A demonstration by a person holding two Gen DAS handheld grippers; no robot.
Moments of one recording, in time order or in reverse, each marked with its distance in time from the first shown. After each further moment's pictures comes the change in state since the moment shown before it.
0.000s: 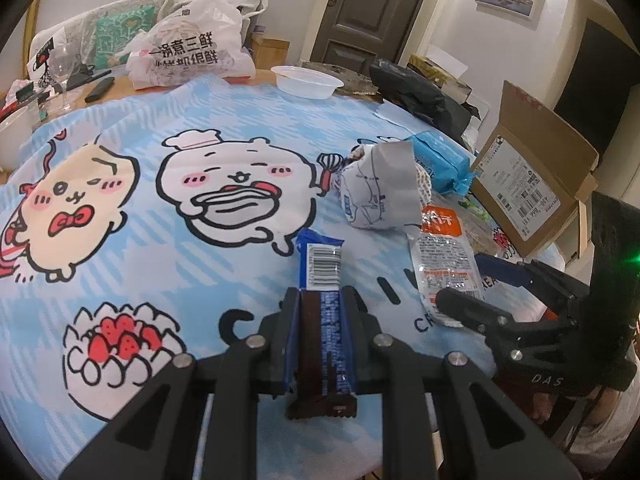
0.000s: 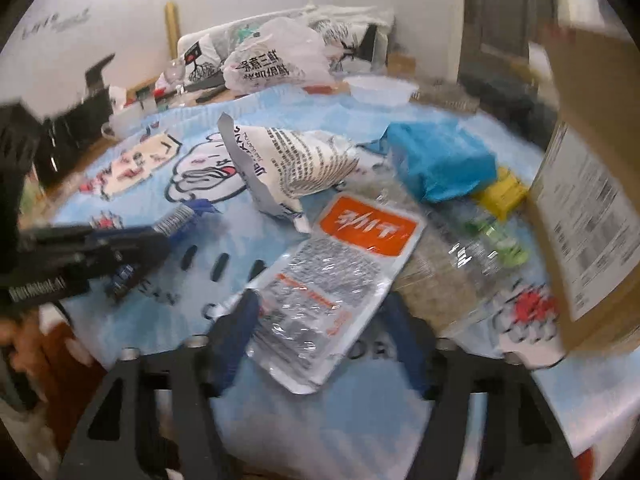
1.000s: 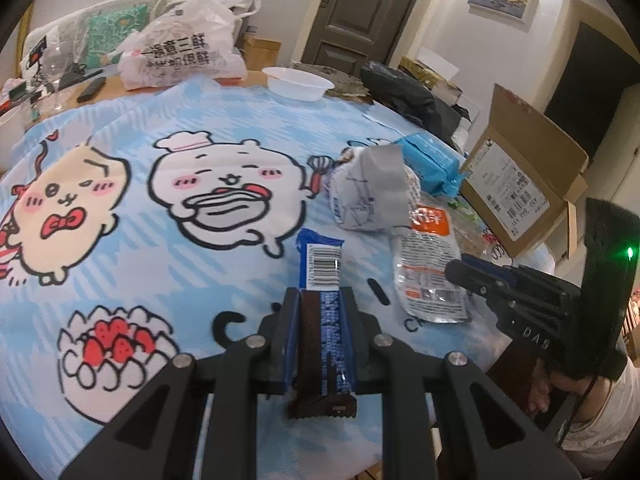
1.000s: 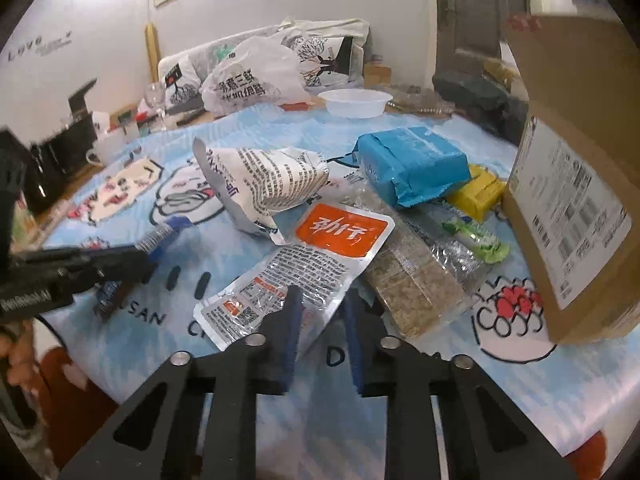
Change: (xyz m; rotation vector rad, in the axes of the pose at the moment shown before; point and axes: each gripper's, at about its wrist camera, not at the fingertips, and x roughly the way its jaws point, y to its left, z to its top) left arm 0.000 -0.001 0.002 0.009 0.005 -0.057; right arm -0.007 -0.013 -0.003 0.066 -0.054 -0.040
